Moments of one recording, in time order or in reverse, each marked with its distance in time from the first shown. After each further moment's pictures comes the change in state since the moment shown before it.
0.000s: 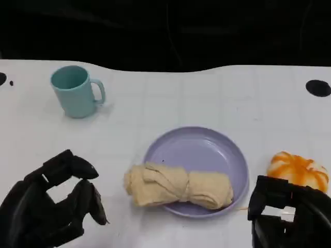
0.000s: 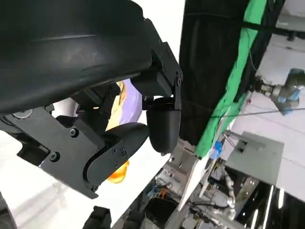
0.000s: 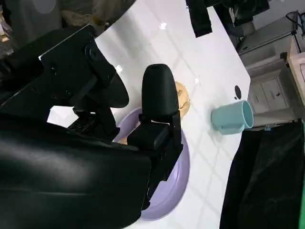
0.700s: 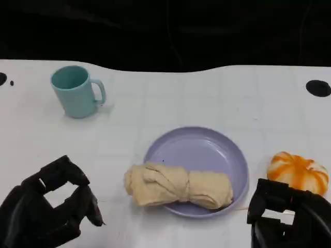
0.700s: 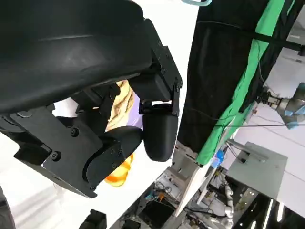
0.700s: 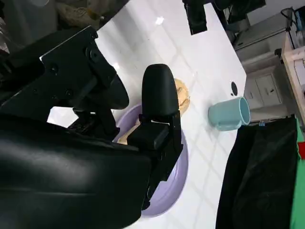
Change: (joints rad) left arm 0.000 0.015 0.014 0.037 -0.046 0.020 0.029; right arm 0.044 0.012 0.040 0.026 -0.047 -0.093 -0.005
